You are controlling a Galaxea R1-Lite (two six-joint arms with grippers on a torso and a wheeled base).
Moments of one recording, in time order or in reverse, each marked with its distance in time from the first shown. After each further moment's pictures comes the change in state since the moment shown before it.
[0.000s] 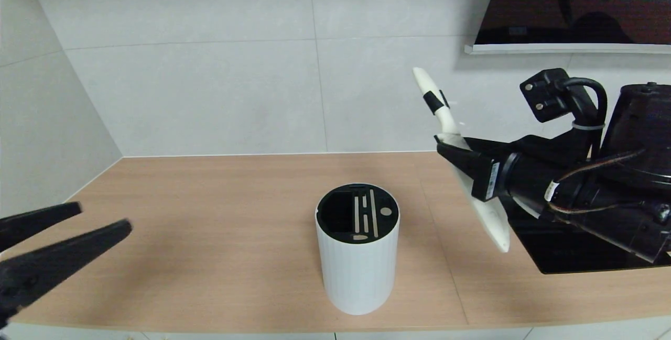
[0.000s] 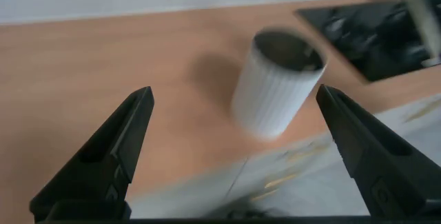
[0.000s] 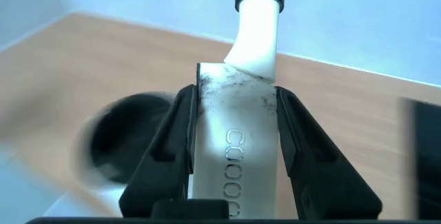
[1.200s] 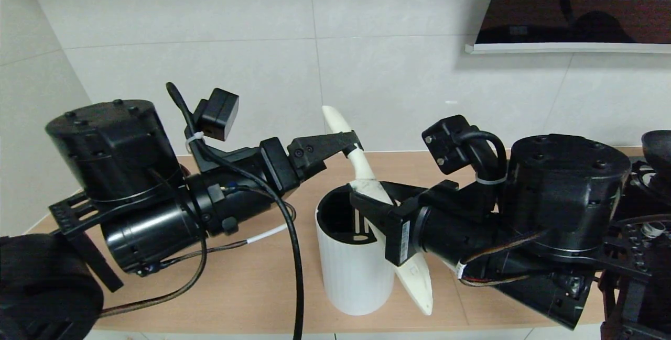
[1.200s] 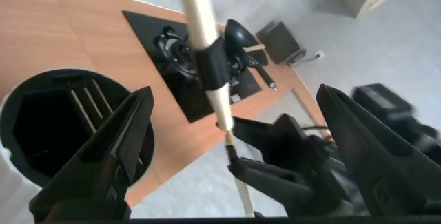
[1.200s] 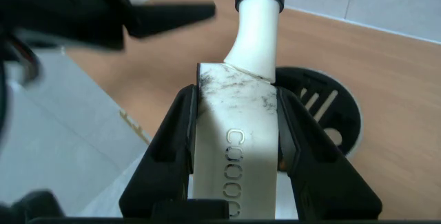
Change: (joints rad) left arm -0.459 0.713 -0.067 -0.823 0.035 -0.689; right arm 0.283 0.165 -0.037 -0.088 -0.051 0.113
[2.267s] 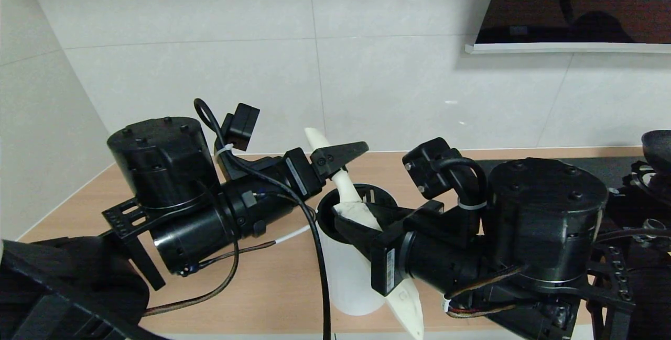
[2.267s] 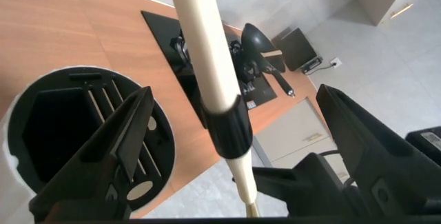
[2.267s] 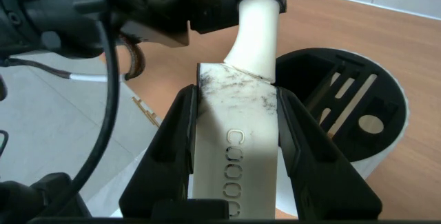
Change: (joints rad) left arm -0.022 0.092 0.001 -0.078 0.073 0.004; right arm 0.054 0.026 0.018 -0.004 -0.001 0.023
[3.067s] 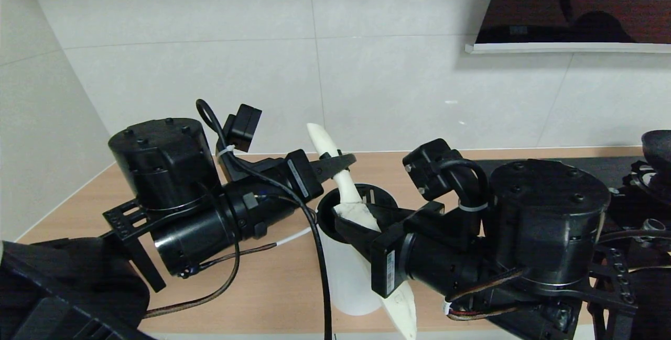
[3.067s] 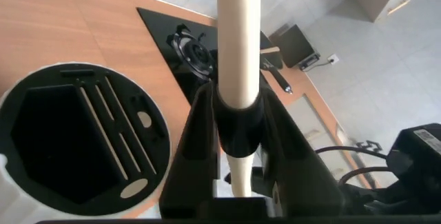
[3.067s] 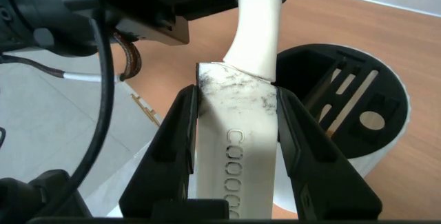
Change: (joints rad) left arm -0.003 0.001 0.001 0.004 -0.004 0.000; right arm 0.003 -0.001 0.003 -0.002 -0.006 0.000
